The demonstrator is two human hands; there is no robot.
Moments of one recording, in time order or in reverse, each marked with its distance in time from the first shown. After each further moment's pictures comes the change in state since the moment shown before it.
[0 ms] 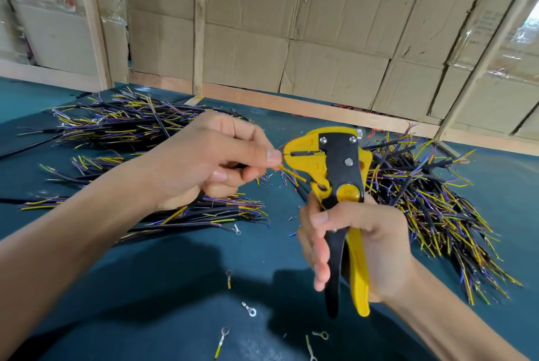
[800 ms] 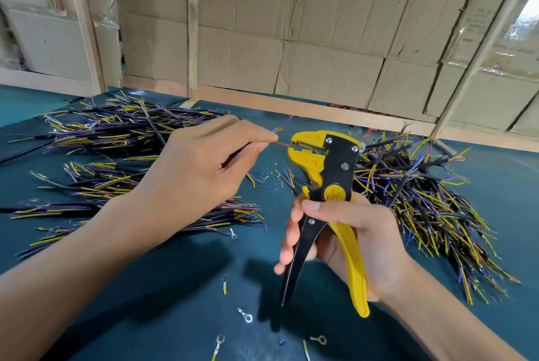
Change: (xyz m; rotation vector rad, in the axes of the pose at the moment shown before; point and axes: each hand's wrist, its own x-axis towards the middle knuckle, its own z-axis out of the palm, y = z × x) left_hand 0.004 -0.027 0.003 1.094 0.492 0.837; right_hand 0.003 0.001 0.000 0.054 0.022 0.078
